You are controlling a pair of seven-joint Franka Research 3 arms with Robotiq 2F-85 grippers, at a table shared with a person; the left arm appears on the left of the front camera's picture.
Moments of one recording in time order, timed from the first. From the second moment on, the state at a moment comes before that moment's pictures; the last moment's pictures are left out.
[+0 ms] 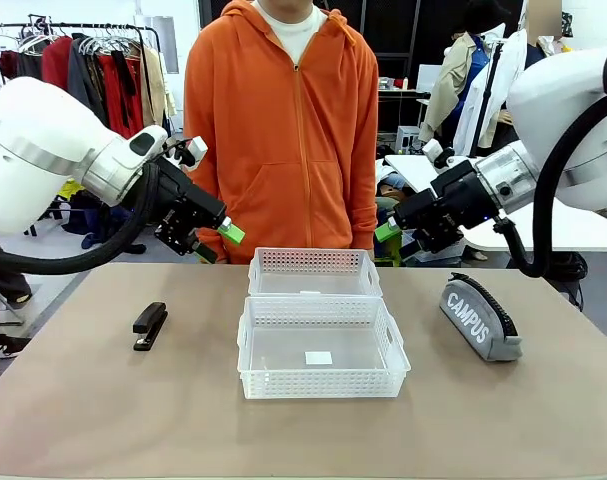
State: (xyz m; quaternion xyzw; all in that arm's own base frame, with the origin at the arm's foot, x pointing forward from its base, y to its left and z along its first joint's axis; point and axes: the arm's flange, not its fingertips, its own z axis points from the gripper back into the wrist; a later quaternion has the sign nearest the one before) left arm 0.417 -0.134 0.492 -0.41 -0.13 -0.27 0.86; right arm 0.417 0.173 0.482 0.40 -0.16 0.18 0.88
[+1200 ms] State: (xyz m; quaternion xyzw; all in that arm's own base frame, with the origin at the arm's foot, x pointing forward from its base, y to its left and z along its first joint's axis) left arm 0.469 -0.081 0.589 -0.67 -0.03 -0.07 0.74; right arm 0.461 0.122 0.558 0.67 -0.08 -0.01 0.74
